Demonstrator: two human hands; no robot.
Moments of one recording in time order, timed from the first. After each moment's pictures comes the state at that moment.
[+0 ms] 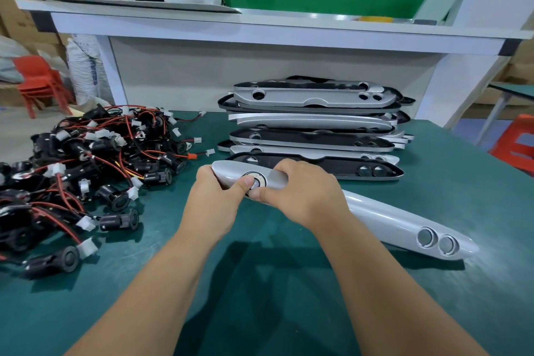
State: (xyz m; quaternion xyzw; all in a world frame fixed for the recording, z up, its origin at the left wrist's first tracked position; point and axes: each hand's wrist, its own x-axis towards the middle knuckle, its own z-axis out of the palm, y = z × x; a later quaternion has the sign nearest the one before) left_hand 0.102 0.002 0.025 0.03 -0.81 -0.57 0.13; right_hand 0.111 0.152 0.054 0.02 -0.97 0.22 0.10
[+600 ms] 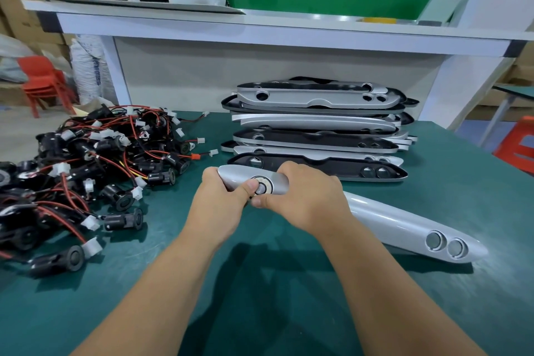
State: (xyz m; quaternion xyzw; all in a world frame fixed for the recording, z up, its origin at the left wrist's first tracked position) left_hand 0.104 0.001 0.026 0.02 -0.79 -0.61 0.10; right_hand 0.107 0.151 0.047 0.04 -0.98 0.18 0.11
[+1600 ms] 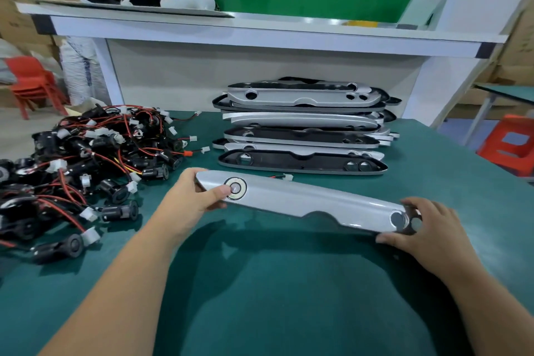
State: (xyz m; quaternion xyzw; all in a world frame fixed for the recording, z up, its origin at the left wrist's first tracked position) left_hand 0.103 -0.034 0.014 -0.01 -0.74 -0.68 -0.01; right_hand 0.188 0.341 -0.012 -0.14 -0.95 0.20 0.21
